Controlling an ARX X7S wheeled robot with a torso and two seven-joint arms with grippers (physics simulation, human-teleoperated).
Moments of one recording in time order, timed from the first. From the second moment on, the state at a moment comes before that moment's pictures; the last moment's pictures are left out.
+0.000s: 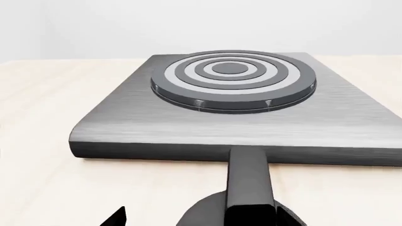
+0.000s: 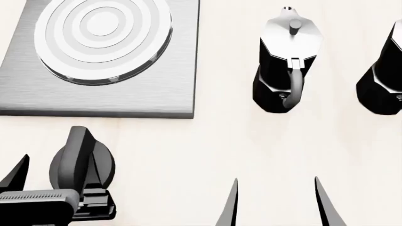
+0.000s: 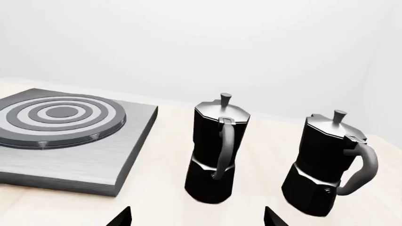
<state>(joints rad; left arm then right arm) -0.21 -0.26 0.38 0.25 -0.23 -0.16 -0.51 -0.07 0.37 -0.32 -0.86 0.05 0.41 0.47</state>
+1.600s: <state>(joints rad) -0.08 -0.34 0.32 0.37 -0.37 -0.17 -0.52 -0.07 0.39 -0.34 -0.86 0.06 0.41 0.49</state>
